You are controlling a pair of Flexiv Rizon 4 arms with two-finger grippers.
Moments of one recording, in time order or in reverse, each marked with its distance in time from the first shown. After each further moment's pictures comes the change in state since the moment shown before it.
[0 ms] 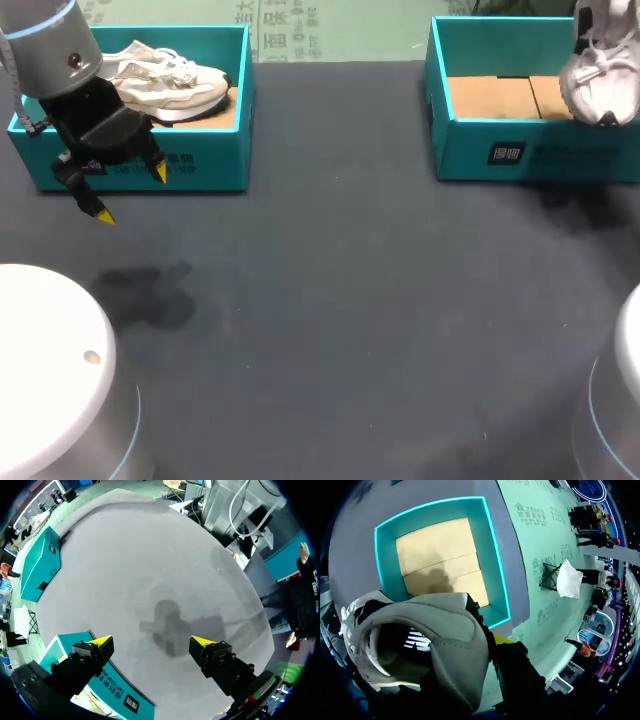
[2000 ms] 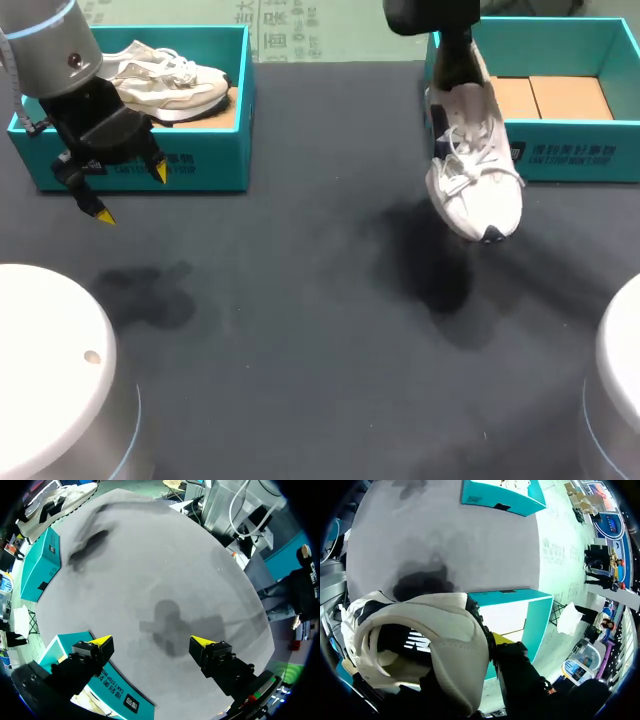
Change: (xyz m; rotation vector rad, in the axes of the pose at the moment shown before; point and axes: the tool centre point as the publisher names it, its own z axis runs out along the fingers) left arm 0.000 0.000 0.000 0.000 0.000 0.000; right arm 0.245 0.177 -0.129 -0.076 -0.021 -0.277
